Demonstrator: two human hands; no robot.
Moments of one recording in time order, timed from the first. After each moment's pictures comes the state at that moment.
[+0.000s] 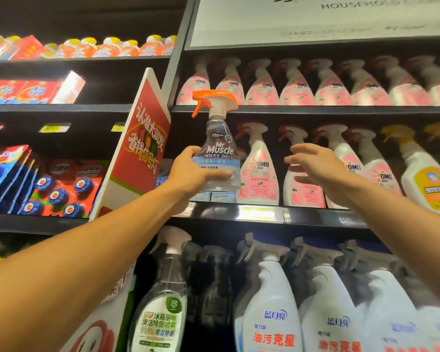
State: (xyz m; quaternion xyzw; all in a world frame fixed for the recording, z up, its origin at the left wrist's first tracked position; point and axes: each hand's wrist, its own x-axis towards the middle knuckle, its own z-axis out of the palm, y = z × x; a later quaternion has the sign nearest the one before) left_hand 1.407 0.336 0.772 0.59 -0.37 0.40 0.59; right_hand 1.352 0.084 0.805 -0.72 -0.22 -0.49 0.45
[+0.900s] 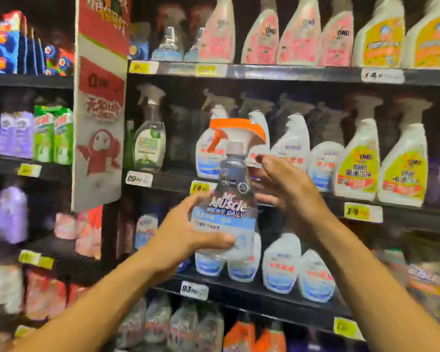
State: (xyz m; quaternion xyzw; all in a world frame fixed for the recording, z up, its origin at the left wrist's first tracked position) left_hand 1.187 0.203 0.425 0.65 -0.29 0.12 0.69; right_hand 1.187 0.005 0.496 -0.65 -0.28 -0.15 0.69
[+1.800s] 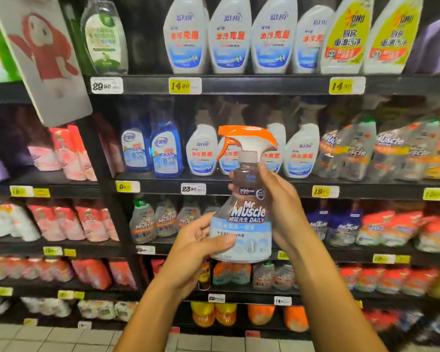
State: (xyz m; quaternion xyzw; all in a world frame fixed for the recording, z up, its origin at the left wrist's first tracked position) left_hand 1.108 0.200 0.252 0.56 -0.21 -0.14 0.79; right_hand 1.120 0.028 0.298 -0.54 -0.08 -0.12 0.83
